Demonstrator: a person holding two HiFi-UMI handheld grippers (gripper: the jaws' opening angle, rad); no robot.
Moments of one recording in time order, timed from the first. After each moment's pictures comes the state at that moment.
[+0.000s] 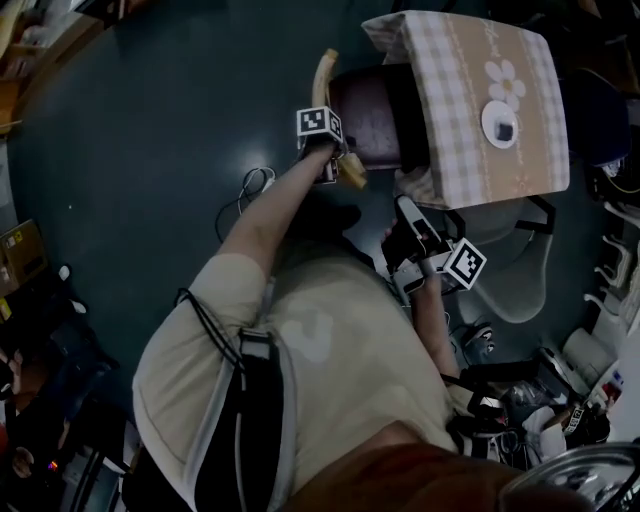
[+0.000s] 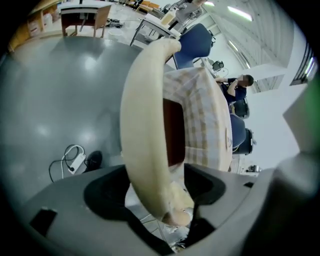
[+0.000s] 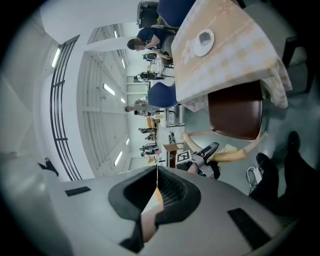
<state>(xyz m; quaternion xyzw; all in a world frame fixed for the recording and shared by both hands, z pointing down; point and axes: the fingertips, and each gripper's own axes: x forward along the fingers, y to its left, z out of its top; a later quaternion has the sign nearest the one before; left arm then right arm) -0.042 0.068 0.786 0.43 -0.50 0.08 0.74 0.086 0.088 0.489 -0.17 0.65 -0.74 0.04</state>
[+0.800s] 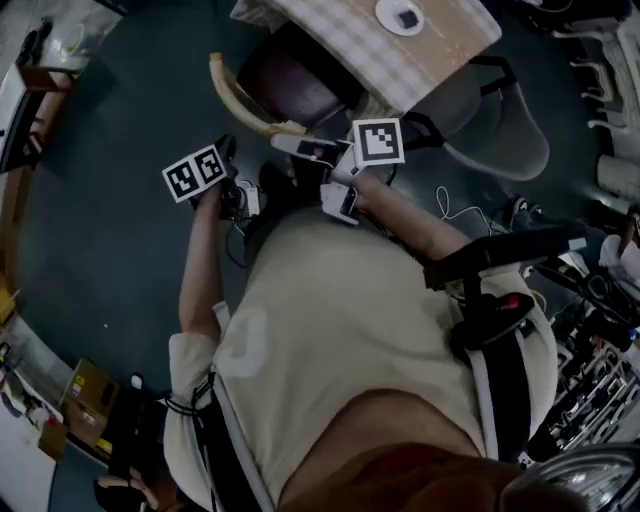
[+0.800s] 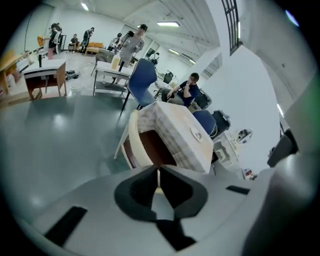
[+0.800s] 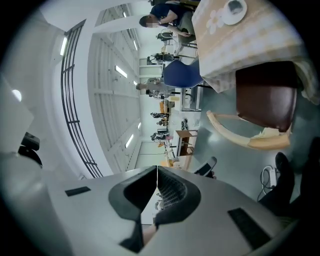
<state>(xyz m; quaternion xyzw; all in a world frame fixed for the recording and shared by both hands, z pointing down) -0.139 0.118 0.616 0.63 -0.55 0.13 0.53 -0.031 0.115 0.441 -0.06 0.71 -0.70 0.00</state>
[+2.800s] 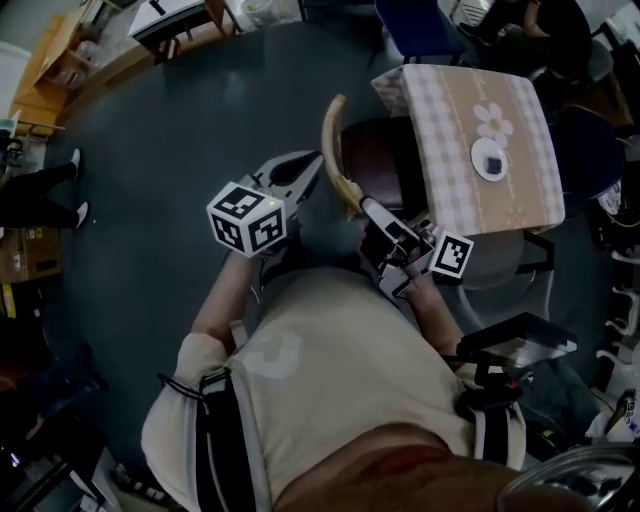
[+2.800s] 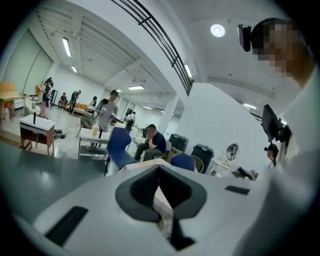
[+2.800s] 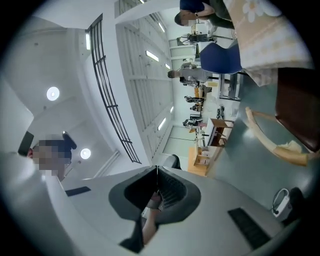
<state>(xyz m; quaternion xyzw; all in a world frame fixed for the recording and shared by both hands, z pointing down) -0.050 0.139 0.371 0.73 -0.64 -0.02 0.24 0.050 0.144 0.359 0.14 0.76 -0.63 0.07</state>
